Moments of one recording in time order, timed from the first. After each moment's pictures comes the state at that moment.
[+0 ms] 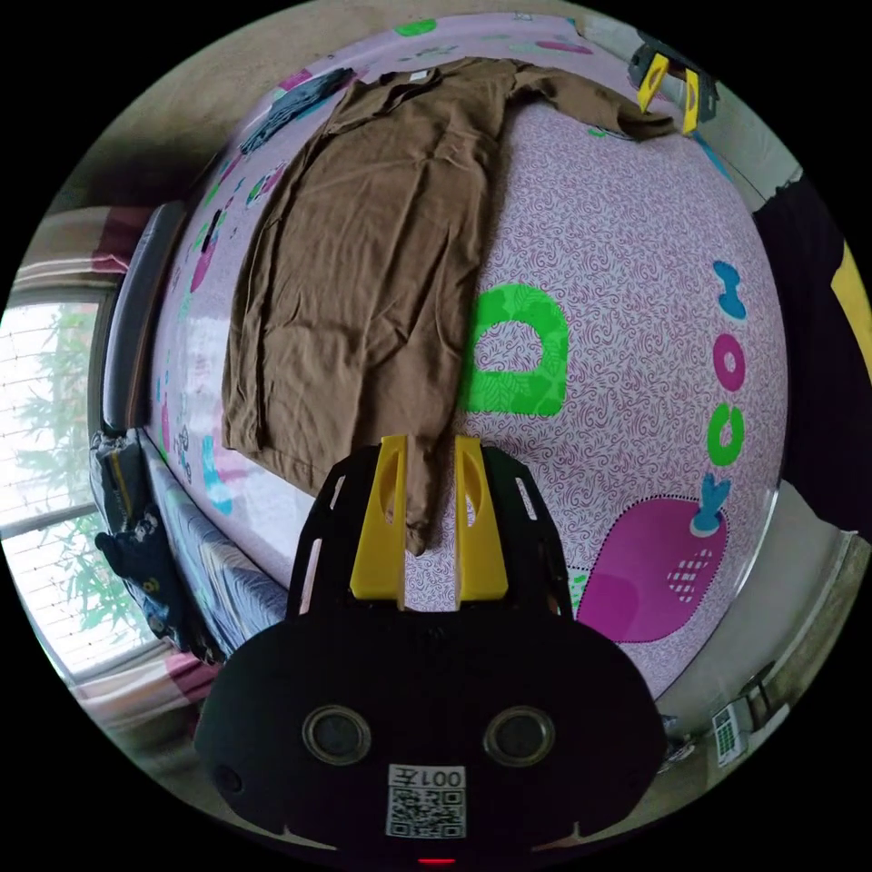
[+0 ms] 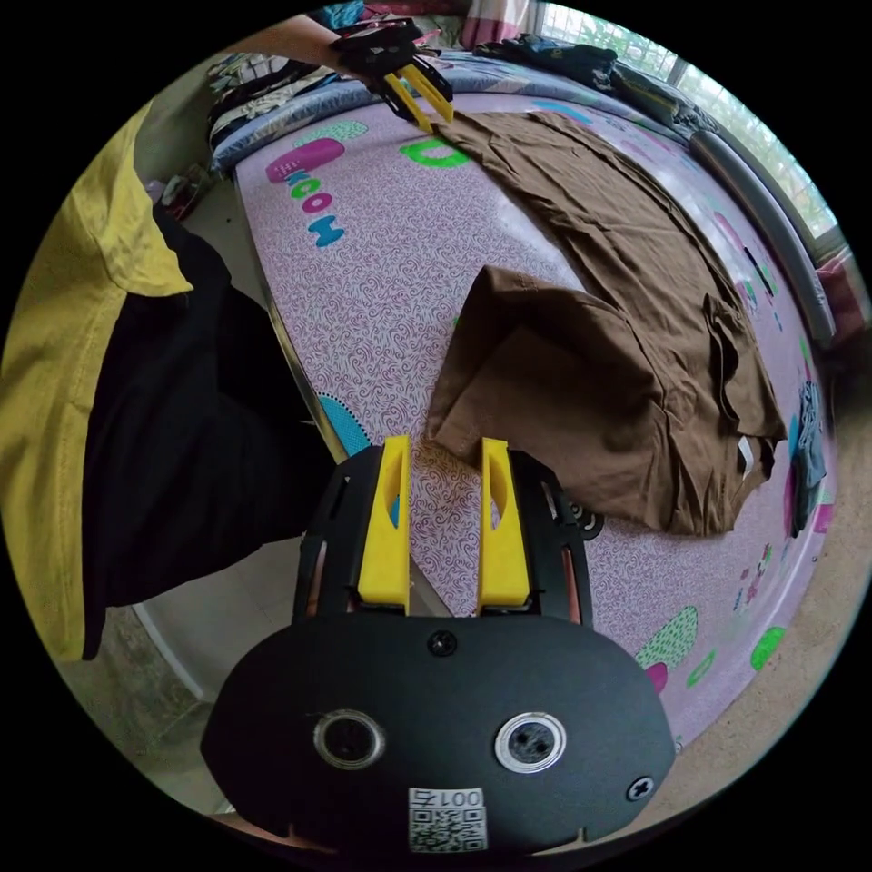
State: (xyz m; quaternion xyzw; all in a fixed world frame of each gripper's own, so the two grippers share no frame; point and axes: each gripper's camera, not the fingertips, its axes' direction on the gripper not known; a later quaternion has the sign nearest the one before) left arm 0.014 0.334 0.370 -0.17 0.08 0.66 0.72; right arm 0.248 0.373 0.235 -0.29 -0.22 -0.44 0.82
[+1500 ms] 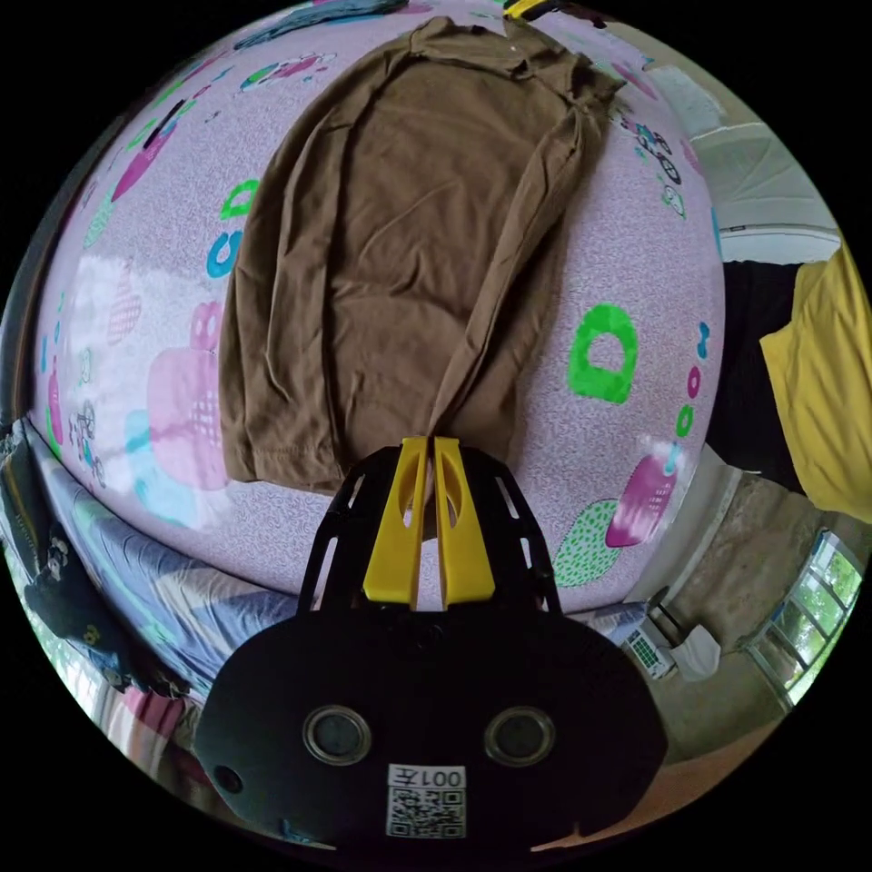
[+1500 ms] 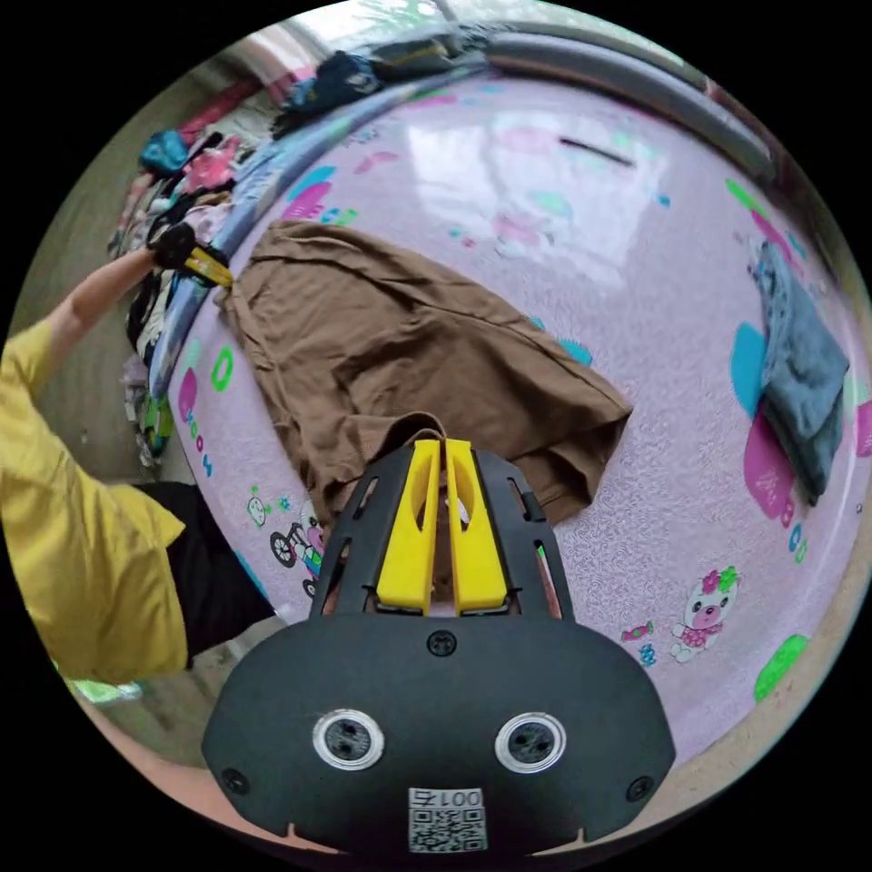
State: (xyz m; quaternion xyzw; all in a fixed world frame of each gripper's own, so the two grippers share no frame) left arm 0.060 0.118 0.536 -0.39 0.19 0.61 0.66; right arm 0.445 0.039 0.523 -0.40 -0.28 -0.20 0.85
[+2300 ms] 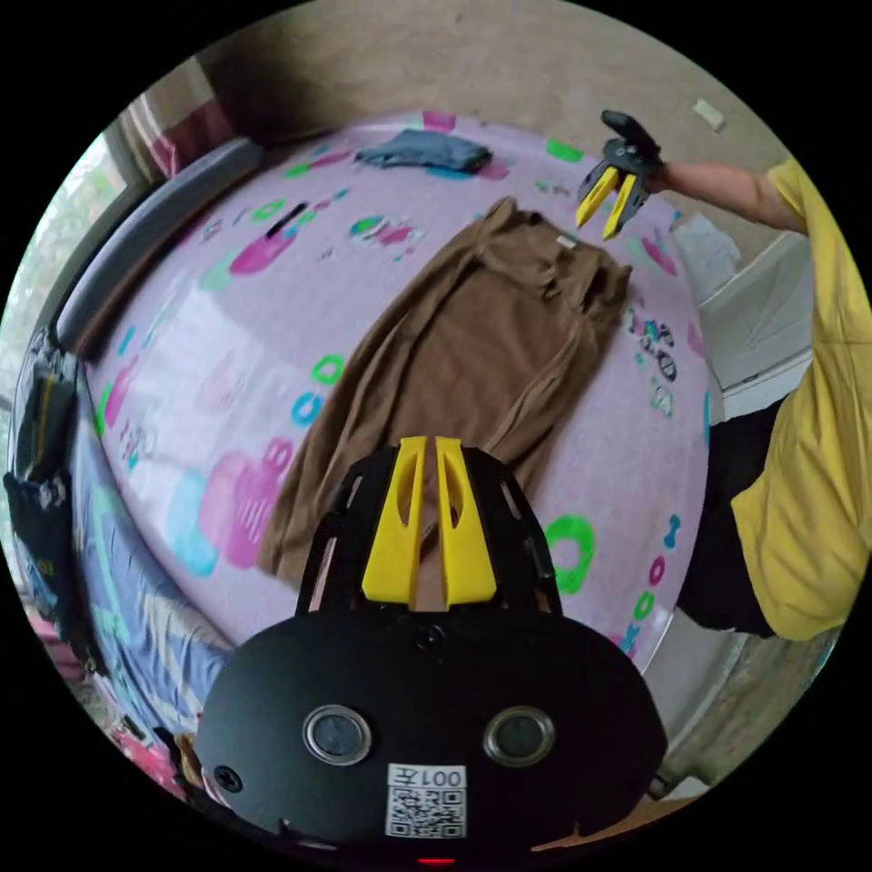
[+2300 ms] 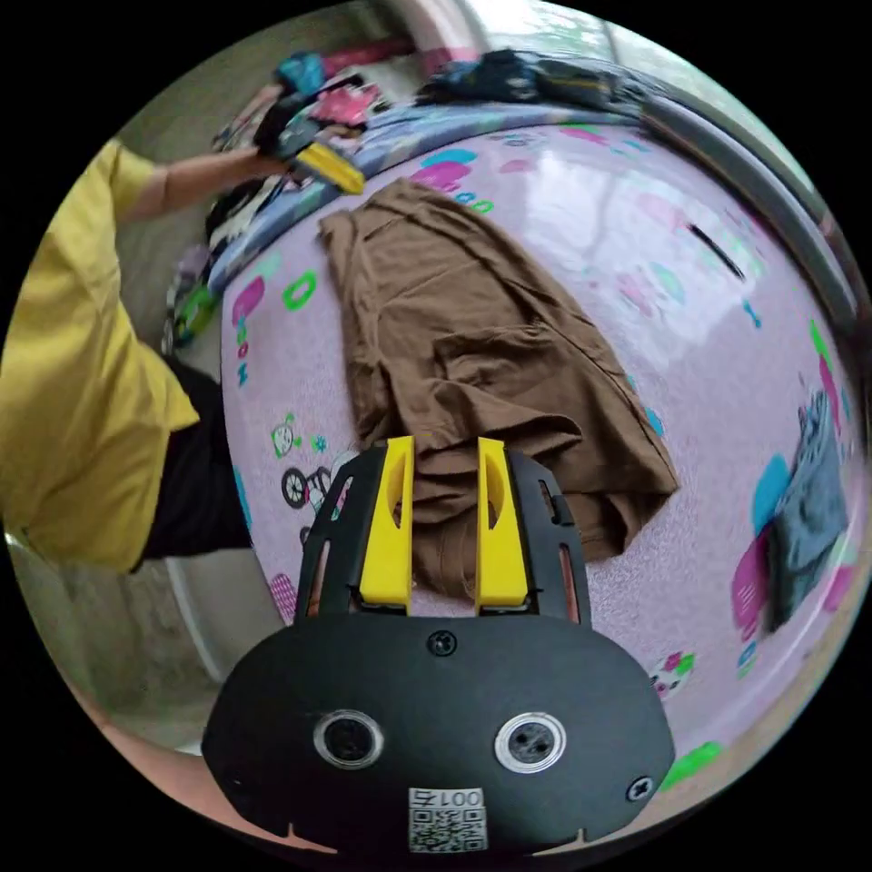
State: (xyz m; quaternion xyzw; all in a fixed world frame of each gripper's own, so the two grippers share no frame) left arm 0.082 0.093 0.475 -0.19 0.29 0.48 0.81; right arm 0.413 0.075 0.463 -0.28 -0.34 -0.44 0.78
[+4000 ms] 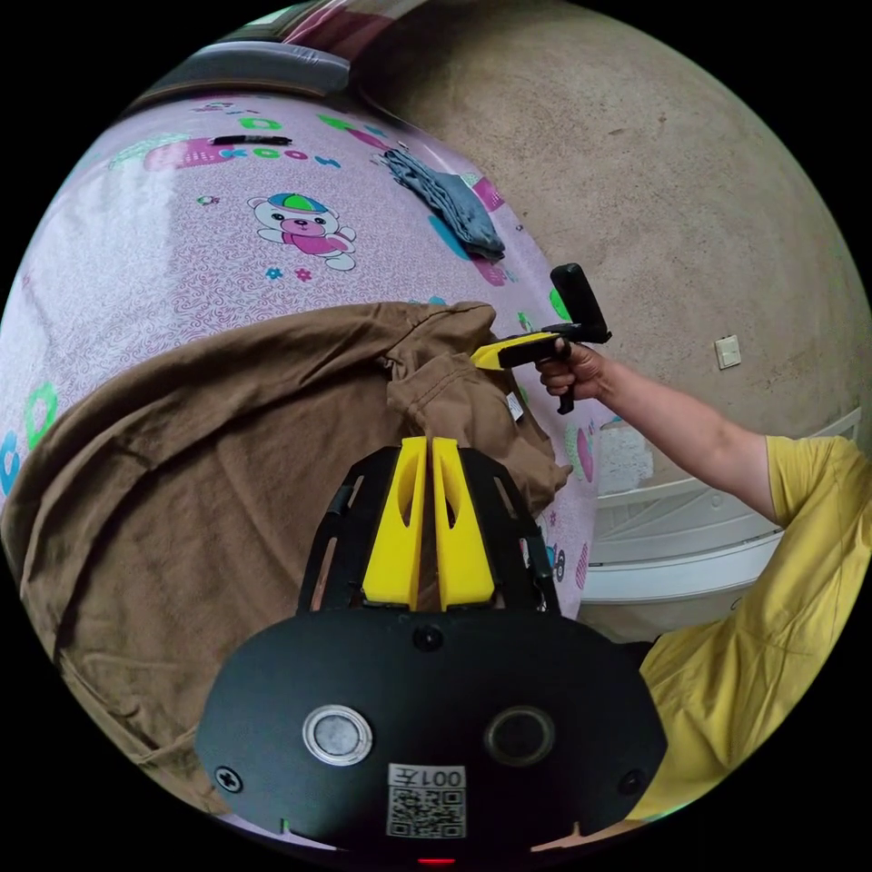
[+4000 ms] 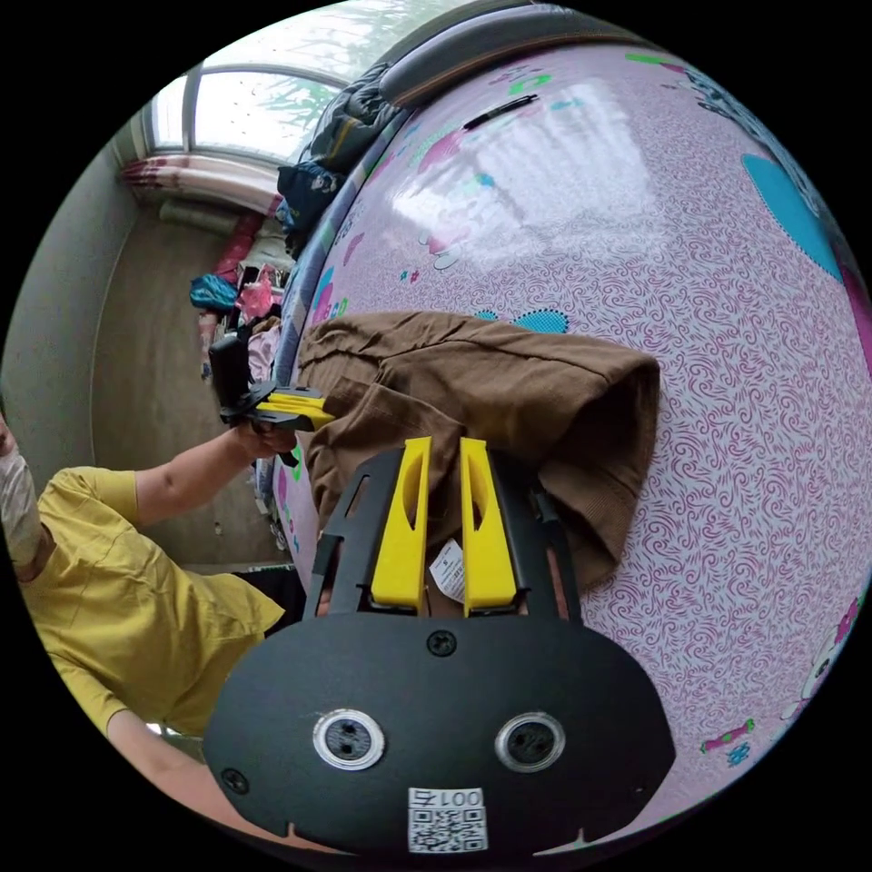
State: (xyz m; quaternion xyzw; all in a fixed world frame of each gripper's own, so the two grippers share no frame) left arm 0.115 0.136 0.631 -0.27 0.49 0.16 0.81; right arm 0.611 0.104 0.692 -0.34 -0.46 -0.01 0.82
